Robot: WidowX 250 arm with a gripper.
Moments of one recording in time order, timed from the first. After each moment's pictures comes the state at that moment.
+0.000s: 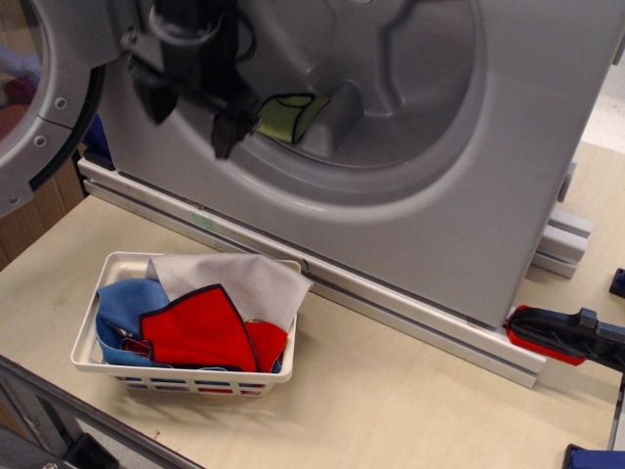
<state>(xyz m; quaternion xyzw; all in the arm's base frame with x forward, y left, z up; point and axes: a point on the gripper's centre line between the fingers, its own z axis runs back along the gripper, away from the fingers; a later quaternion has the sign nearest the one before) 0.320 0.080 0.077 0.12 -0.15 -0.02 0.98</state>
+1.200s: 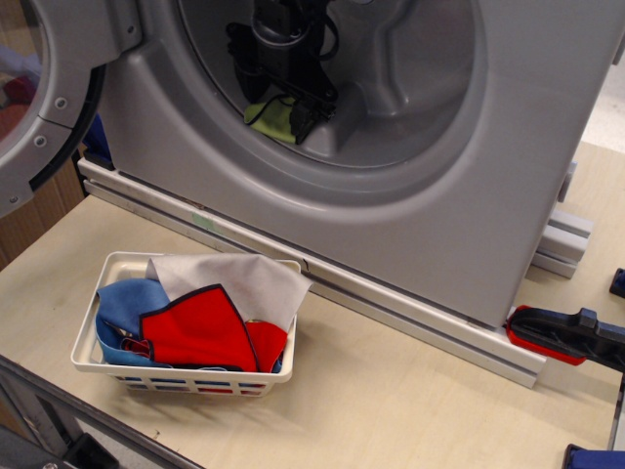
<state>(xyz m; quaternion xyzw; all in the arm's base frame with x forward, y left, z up) 0.397 0.056 0.046 0.12 -0.19 -0.08 0.97</state>
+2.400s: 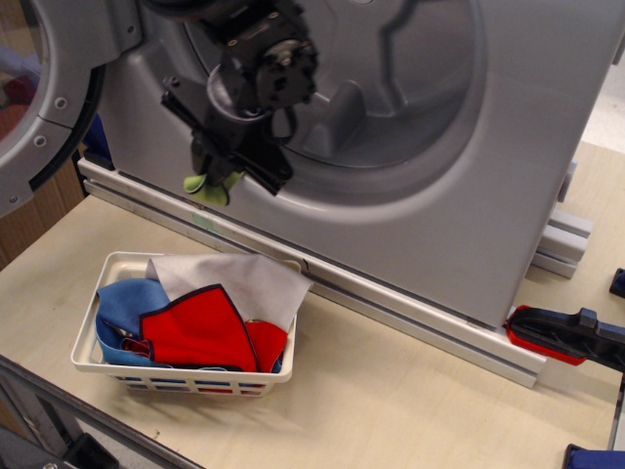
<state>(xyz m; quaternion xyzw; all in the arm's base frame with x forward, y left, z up) 0.299 0.052 0.054 0.22 -0.14 -0.05 0.96</state>
